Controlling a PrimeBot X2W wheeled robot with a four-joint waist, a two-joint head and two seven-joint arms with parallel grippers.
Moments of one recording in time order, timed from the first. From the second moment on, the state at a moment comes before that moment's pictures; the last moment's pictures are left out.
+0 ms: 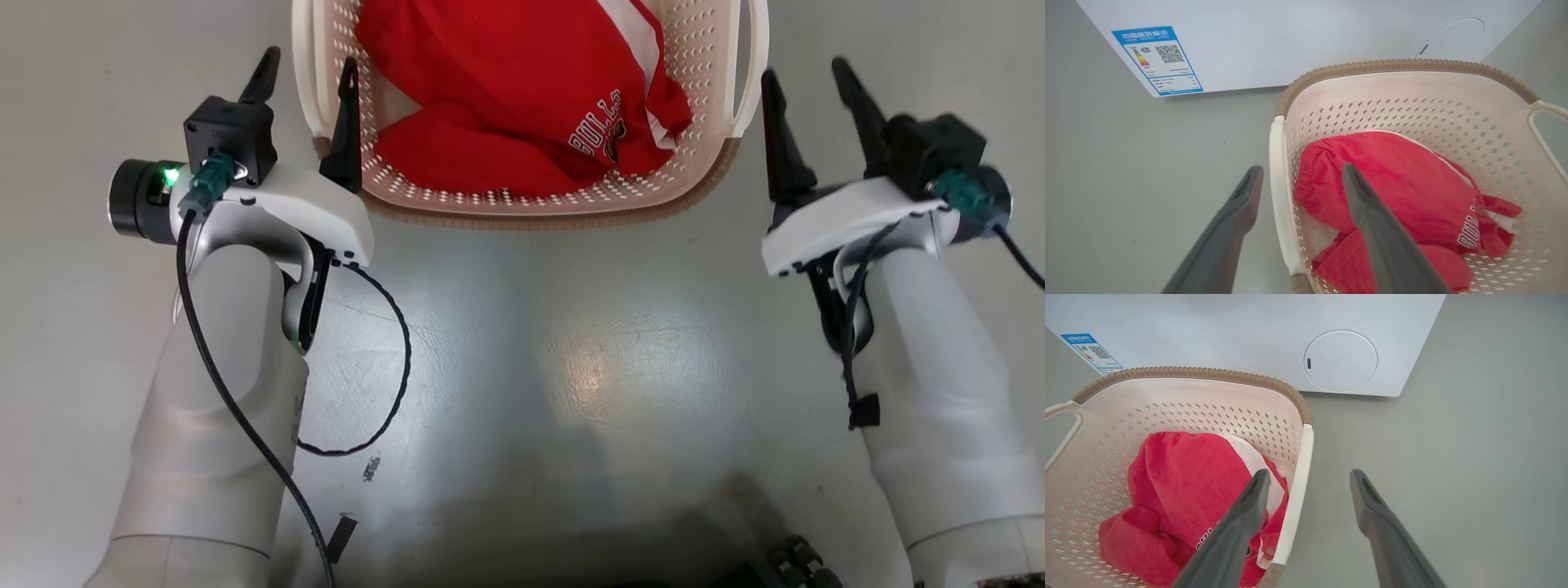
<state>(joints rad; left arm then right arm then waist) -0.82 0.05 -0.06 0.68 -0.03 -0.04 -0.26 -0.78 -0.06 -0.02 0.69 0.02 0.12 -0.25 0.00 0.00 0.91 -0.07</state>
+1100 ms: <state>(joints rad) -0.90 0.06 -0.08 0.71 -0.03 -0.03 -0.26 -0.85 -0.06 0.00 0.71 0.03 0.12 -0.25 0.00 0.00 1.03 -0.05</state>
